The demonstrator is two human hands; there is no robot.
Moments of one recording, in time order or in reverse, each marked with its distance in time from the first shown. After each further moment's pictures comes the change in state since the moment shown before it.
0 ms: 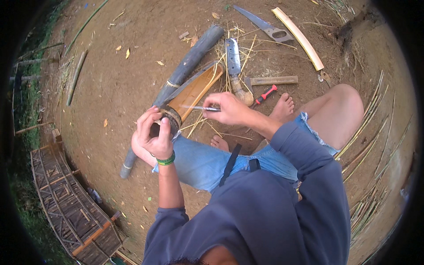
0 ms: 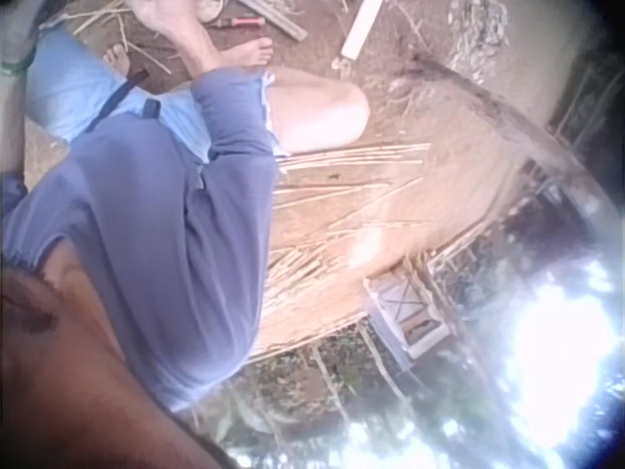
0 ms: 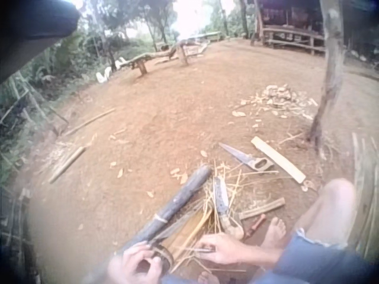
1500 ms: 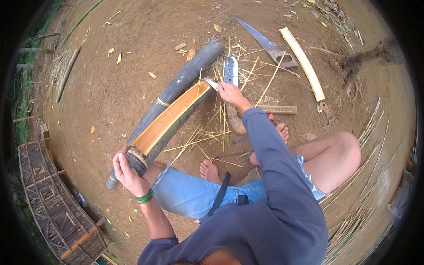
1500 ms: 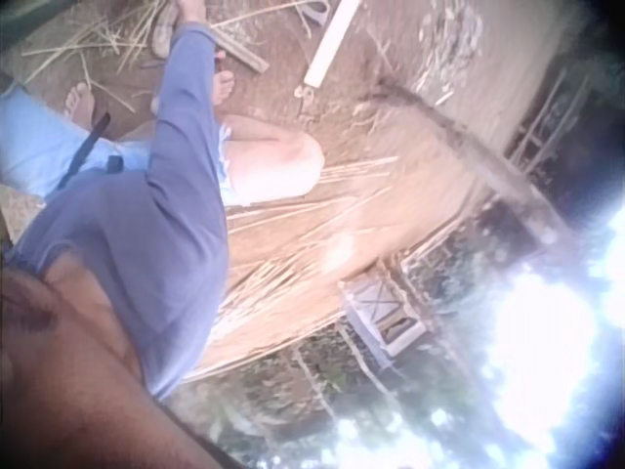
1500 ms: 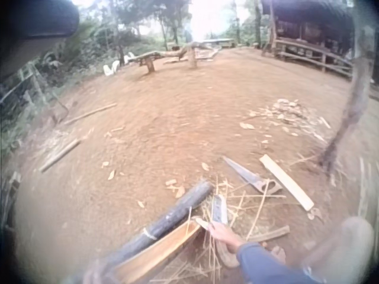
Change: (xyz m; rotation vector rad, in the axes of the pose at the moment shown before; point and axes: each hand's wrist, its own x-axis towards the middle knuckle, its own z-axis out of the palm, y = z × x) left_hand -0.001 -0.039 -0.027 0.058 0.323 -0.594; right_hand 0.112 0.242 -0.024 -0.296 0.091 0.520
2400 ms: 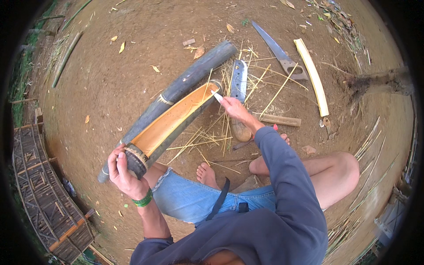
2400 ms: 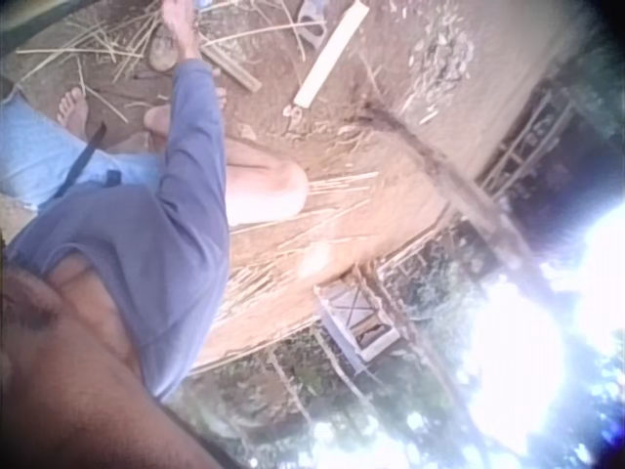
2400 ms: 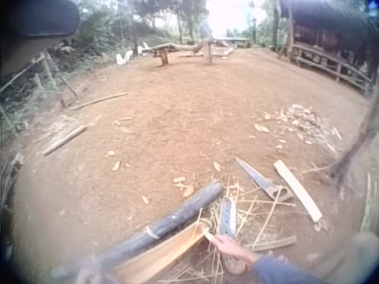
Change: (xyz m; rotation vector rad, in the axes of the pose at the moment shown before) left_hand 0.018 0.005 0.013 -0.122 0.029 -0.012; right_hand -0.017 0.009 0.020 0.301 -0.194 0.064
